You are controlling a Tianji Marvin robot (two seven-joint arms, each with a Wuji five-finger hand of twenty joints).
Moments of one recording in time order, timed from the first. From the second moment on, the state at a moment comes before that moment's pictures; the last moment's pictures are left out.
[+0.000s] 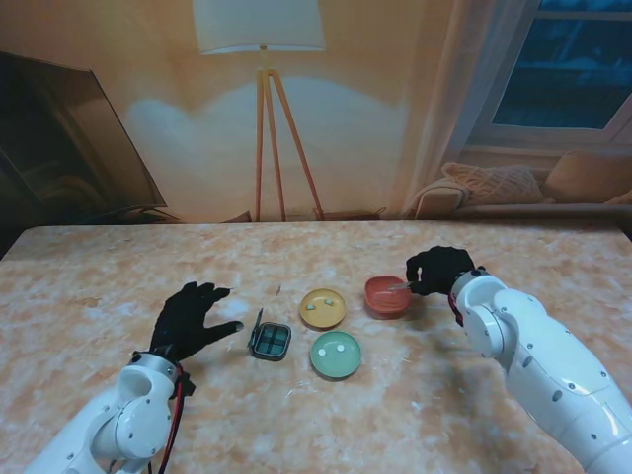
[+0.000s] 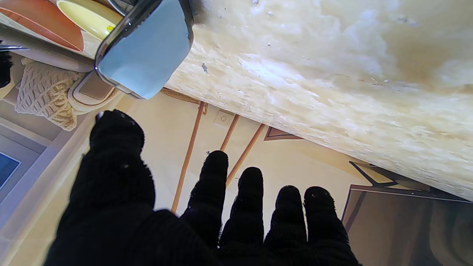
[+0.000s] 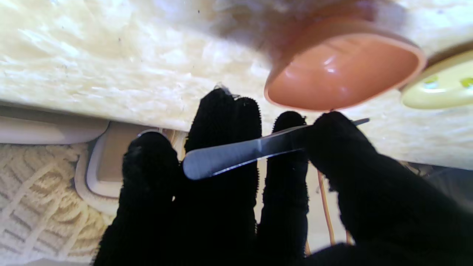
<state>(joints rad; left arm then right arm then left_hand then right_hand) 1.71 -1.11 -1.30 -1.62 0.76 0.07 0.19 -1.21 -1.05 1.06 -1.32 -1.02 0.03 0.11 0.73 -0.20 0.02 -0.08 0.47 0.14 0.15 0.30 0.32 0.14 0.26 0.22 0.13 0.13 0.15 0.25 -0.01 0.04 0.43 0.22 0.43 -0.55 0.99 -0.24 0.75 -0.35 1.01 0.08 1.14 -0.15 0.60 0.27 1.14 -0.20 0.92 0.43 0.89 -0.11 1.41 0.46</state>
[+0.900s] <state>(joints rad) 1.71 -1.11 -1.30 -1.60 0.73 0.05 0.18 -1.48 -1.03 1.19 -1.56 -1.04 -0.22 -0.02 0.74 -0.19 0.01 -0.07 0.48 0.15 0.16 0.30 0.32 0.15 0.26 0.22 0.12 0.13 0.15 0.25 -0.01 0.04 0.43 0.22 0.46 -0.62 1.03 -0.26 0.78 -0.32 1.01 0.10 1.16 -0.13 0.70 0.27 1.19 -0.22 1.03 0.47 0.99 -0.14 1.42 0.53</state>
